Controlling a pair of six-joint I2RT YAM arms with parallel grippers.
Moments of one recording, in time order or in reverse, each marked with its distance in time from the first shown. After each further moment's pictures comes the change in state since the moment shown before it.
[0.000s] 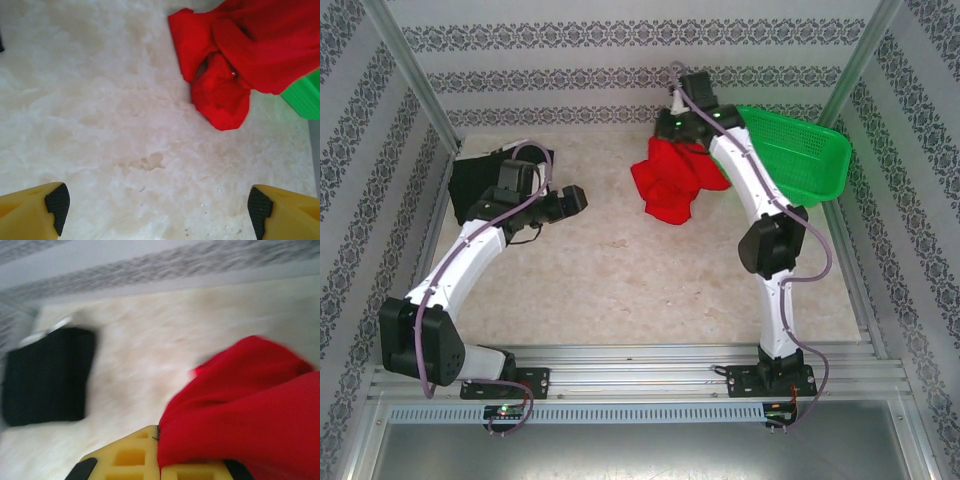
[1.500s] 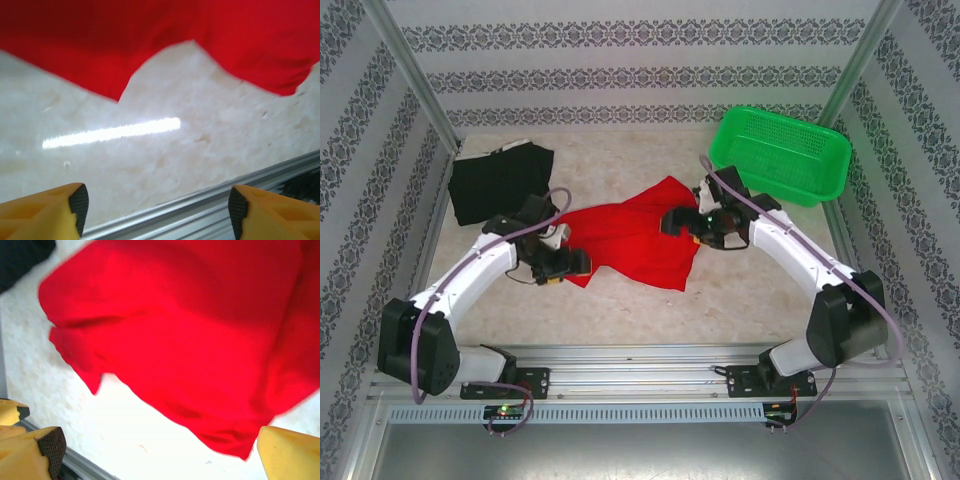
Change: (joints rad) left arm -0.154 -0.032 -0.136 -0.452 0.084 0.062; right arm -0.008 -0.757 -1.278 0.164 -0.155 0.063
